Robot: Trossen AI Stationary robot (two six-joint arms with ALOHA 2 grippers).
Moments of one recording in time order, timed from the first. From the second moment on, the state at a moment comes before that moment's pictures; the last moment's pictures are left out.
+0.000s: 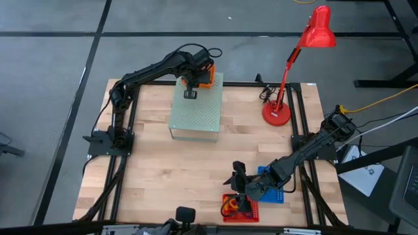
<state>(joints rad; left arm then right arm) 0.57 1.95 2.01 -1.23 -0.15 0.68 0.66 1.67 1.07 -0.11 0.35 0.46</state>
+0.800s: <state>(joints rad) 0.54 1.95 2.01 -1.23 -0.23 0.69 0.66 1.67 1.07 -0.11 0.35 0.45</state>
